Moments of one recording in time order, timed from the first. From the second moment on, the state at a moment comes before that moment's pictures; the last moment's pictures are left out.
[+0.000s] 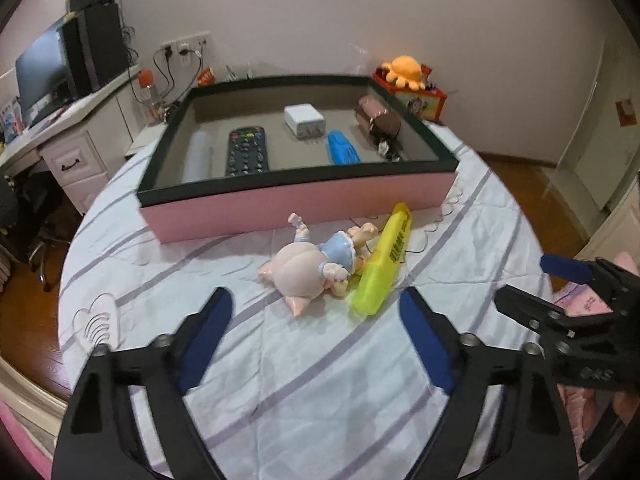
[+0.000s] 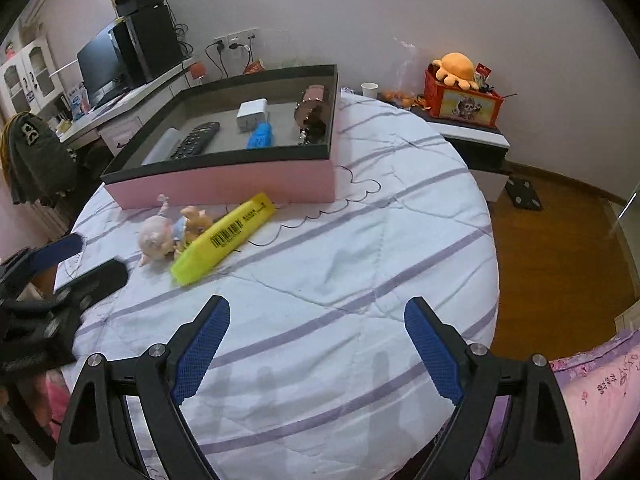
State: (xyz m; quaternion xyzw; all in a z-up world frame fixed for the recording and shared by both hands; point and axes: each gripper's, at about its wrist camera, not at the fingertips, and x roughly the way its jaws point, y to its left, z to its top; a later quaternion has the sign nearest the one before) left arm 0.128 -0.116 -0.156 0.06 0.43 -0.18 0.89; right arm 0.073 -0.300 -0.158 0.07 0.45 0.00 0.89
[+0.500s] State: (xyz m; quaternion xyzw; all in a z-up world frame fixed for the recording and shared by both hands) left arm 0.164 -0.113 -0.184 0.02 0.45 -0.17 0.88; right arm 0.097 -0.305 -0.180 0.08 0.47 0.02 0.88
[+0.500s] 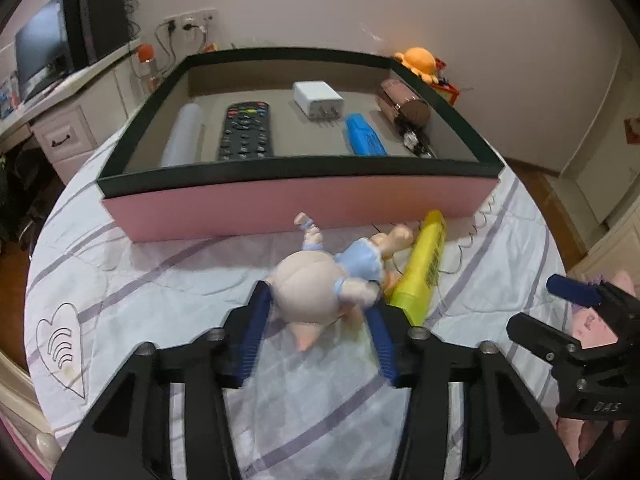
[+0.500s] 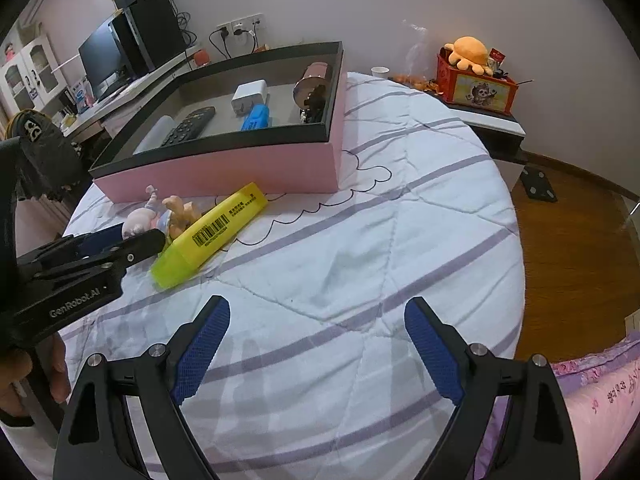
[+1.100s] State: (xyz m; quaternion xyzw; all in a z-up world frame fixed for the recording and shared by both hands) left arm 0.104 -0.040 -0.166 0.02 0.46 -0.16 0.87; right arm 0.098 -0.247 -0.175 0.05 0.47 0.07 0.88
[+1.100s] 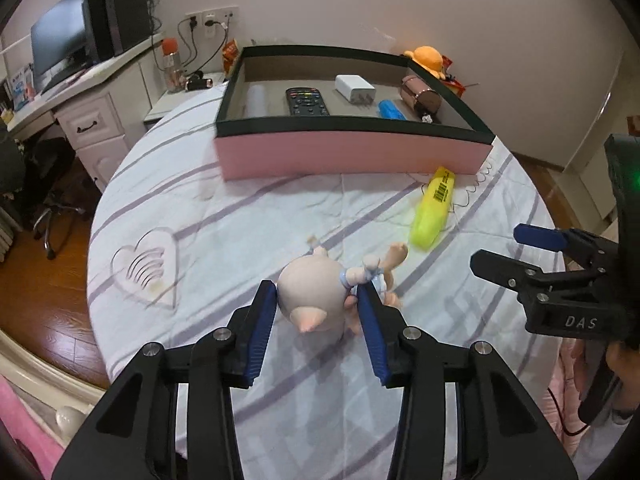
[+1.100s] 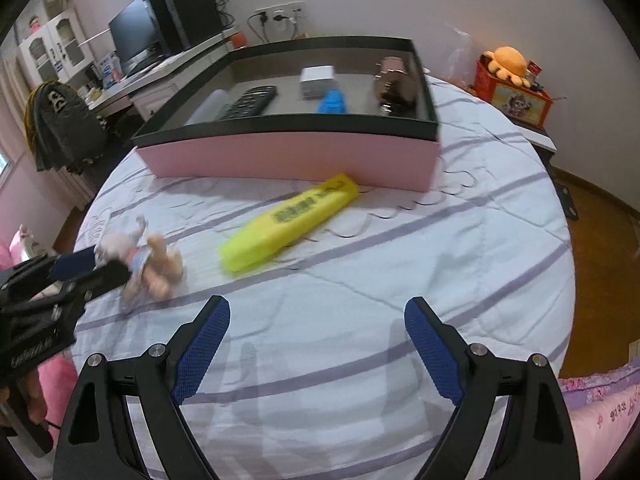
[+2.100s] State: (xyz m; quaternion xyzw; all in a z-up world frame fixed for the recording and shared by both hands) left arm 0.101 -0.049 -0.170 -0.02 0.43 -0.05 0.90; right arm 0.096 -0.263 -0.185 0.06 0.48 0.08 0.87
